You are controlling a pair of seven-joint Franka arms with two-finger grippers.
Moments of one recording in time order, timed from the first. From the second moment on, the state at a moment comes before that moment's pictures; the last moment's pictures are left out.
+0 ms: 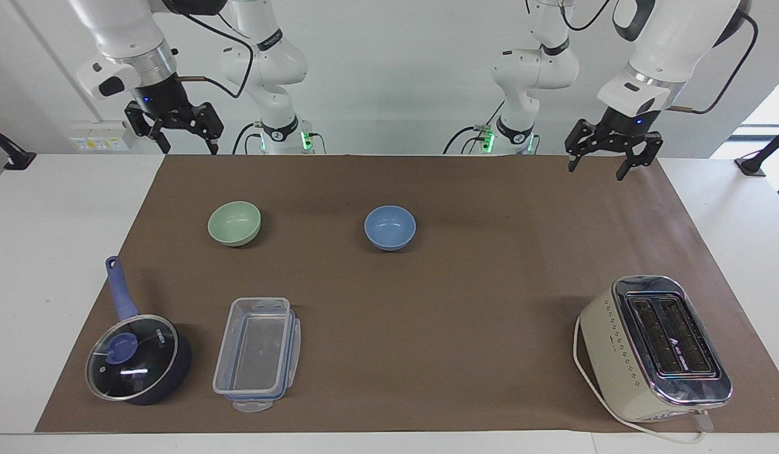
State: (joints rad) left arm -0.09 -0.08 0.00 -1.63 -0.04 1.64 0.20; right arm -0.07 -0.12 -0.02 -1.78 0.00 1.68 -0.10
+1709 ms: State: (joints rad) left arm -0.09 -0.01 -0.01 -1.53 -0.05 1.50 0.18; right arm -0.19 -0.03 -0.02 -2.39 0.03 2.27 -0.30
